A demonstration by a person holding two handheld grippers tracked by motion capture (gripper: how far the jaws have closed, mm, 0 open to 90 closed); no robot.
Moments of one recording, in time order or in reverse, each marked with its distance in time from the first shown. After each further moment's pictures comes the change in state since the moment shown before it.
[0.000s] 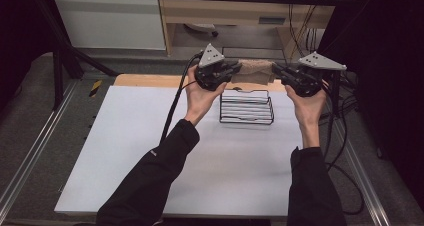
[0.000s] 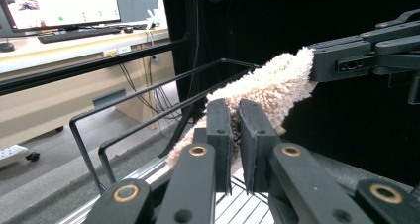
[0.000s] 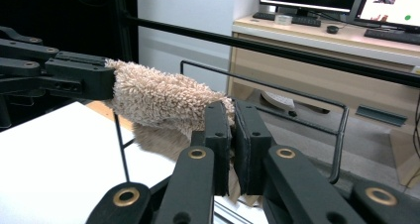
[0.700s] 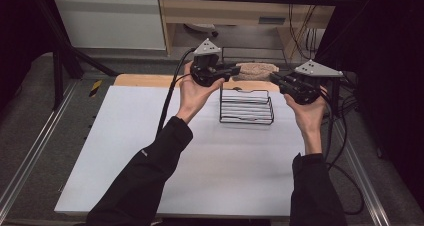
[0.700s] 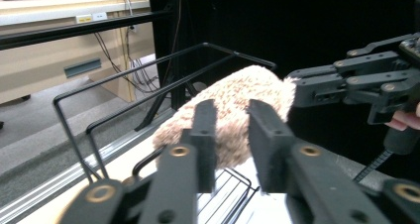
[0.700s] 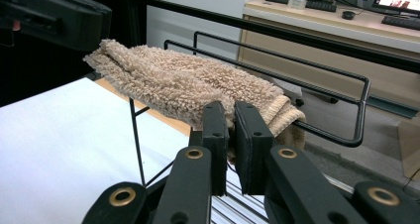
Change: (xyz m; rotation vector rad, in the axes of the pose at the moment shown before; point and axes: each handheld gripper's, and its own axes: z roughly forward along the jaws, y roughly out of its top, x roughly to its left) left arm 0.003 0.023 -0.011 0.121 -0.085 -0.092; right arm 0.005 -0.015 -0.004 0.063 0.036 -0.037
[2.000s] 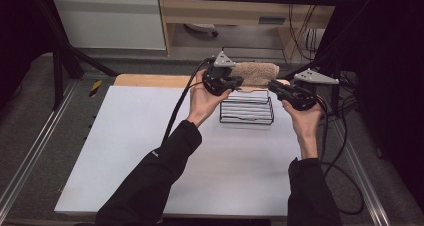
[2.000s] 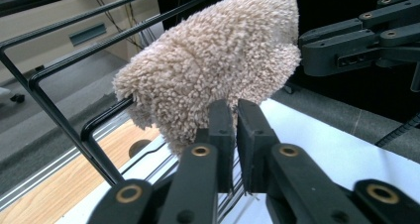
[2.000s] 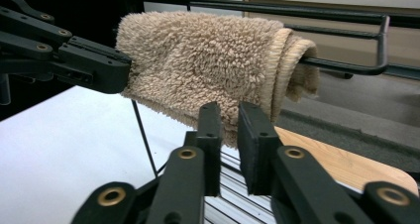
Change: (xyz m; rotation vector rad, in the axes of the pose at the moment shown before) left arm -0.008 -0.025 0.030 0.161 0.044 0.083; right arm -0.003 -0.027 0.007 0.030 0.014 0.131
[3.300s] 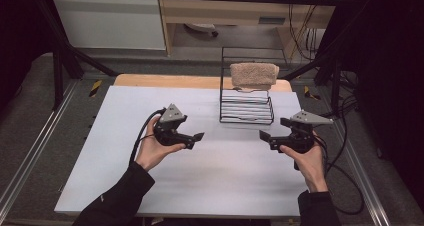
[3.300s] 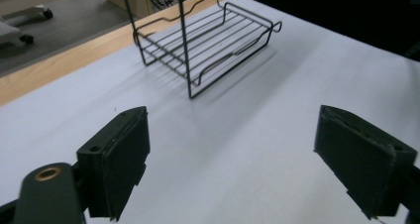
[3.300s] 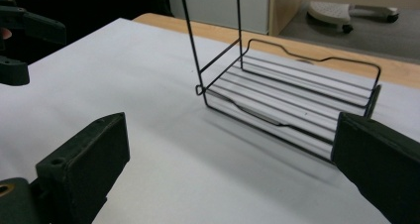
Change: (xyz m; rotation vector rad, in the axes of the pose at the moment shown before) left arm -0.003 -0.157 -0.095 0.089 0.044 -0.084; right arm 0.030 -0.089 -0.033 0.161 0.092 0.063
